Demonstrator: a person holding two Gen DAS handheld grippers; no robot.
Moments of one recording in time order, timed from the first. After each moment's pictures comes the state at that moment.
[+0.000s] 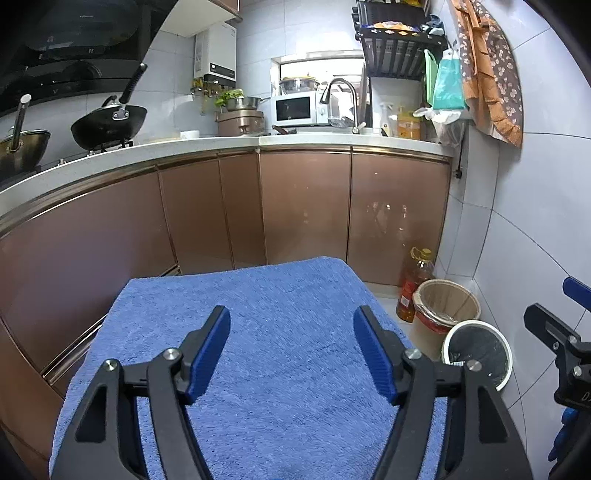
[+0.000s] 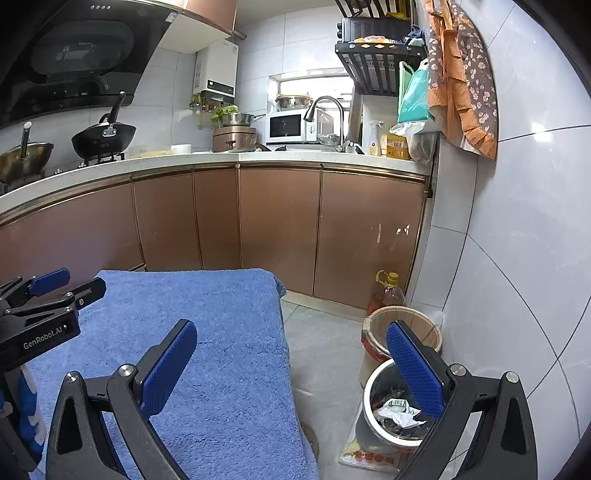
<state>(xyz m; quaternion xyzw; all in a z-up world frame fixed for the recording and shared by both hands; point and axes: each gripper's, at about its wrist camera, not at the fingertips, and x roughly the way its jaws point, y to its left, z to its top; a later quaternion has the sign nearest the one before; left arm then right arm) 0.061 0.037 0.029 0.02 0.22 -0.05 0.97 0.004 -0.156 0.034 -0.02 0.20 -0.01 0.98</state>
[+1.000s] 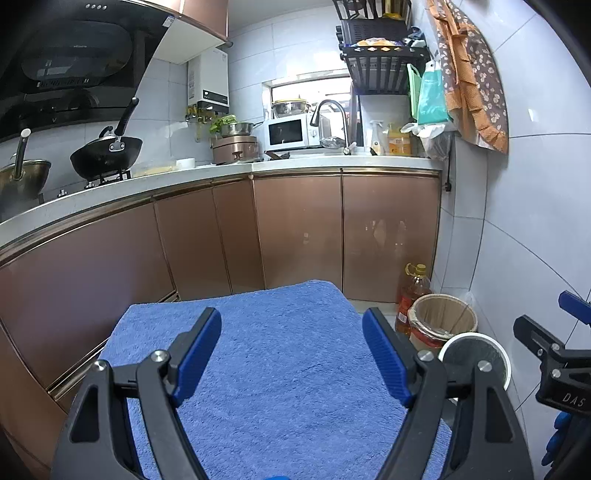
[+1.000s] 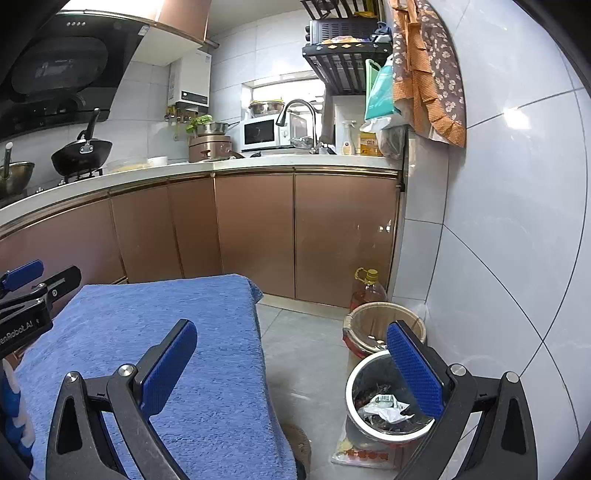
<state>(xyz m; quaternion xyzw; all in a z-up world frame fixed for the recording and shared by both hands) 0.048 0.006 0.049 0.04 0.18 -0.05 0.98 -0.009 -0.184 0.030 0.01 0.19 -0.05 0.98</state>
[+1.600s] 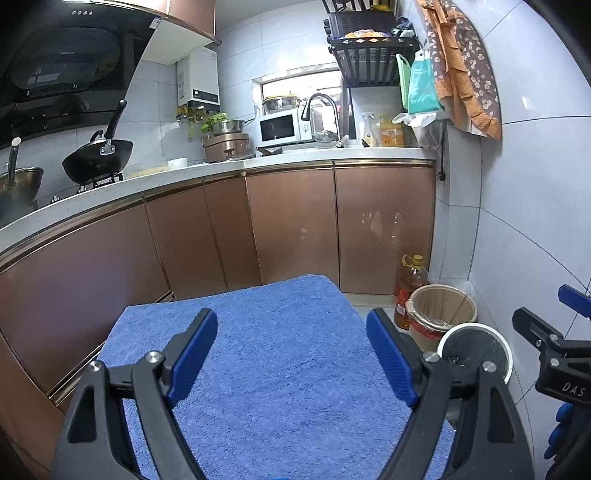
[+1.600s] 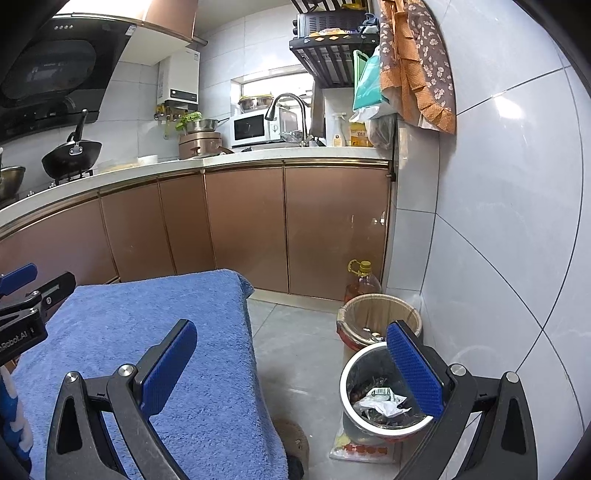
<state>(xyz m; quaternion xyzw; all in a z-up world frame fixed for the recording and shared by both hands) 0.048 -0.012 0.042 0.06 0.18 -0.06 0.98 -0.007 -0.195 0.021 0.02 0.20 -0.06 0.98</state>
